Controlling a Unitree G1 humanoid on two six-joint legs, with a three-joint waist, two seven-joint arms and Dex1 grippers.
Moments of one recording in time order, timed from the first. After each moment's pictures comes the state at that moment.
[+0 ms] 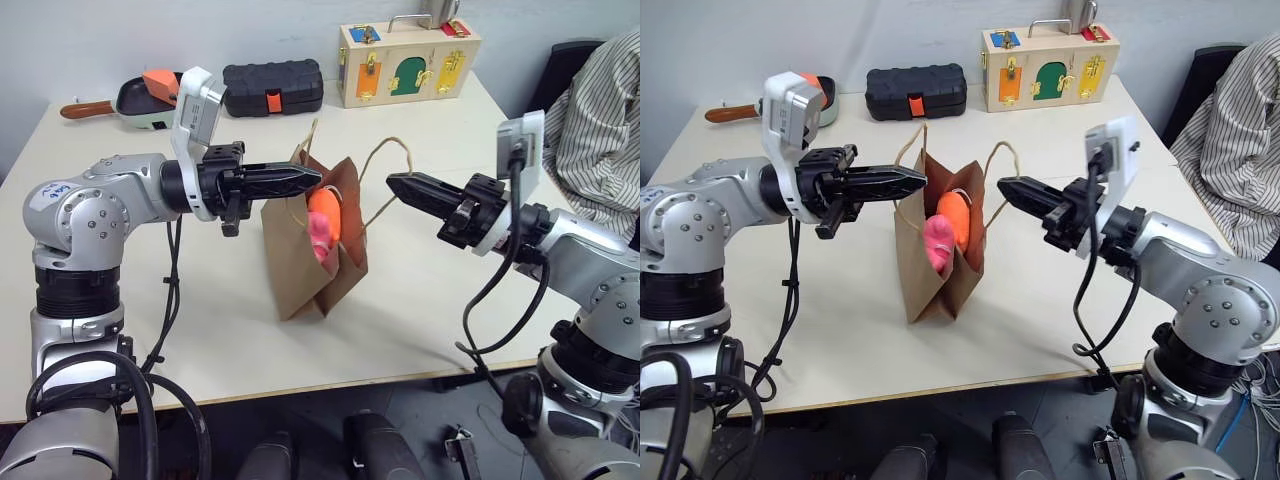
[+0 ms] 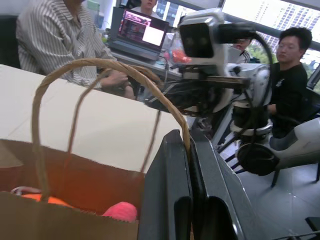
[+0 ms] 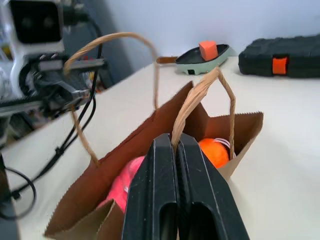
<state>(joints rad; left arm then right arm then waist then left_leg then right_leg) -0.90 0.65 0.07 -0.03 -0.86 0.98 -1.00 -0.68 -0.43 -0.35 -0.59 0.98 1.28 0.39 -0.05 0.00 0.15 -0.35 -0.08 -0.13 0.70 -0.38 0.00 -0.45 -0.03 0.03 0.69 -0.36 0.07</state>
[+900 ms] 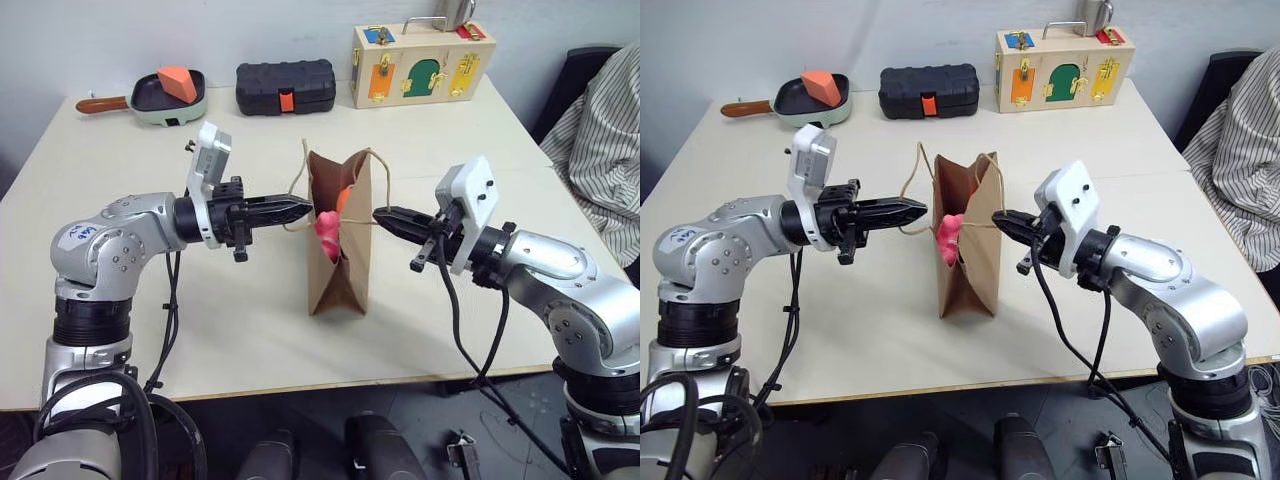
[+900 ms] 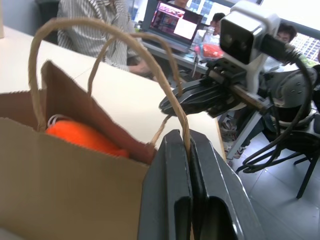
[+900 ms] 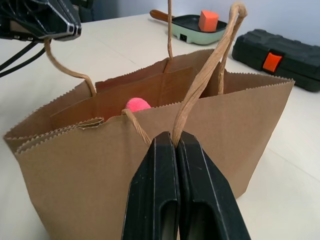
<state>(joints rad) -0.75 0.63 0.11 -0.11 -0.83 0.94 -0.94 -0.49 -0.66 -0.05 -0.54 0.66 0.80 0.56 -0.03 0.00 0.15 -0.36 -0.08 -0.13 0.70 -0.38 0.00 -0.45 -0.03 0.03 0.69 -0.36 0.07</state>
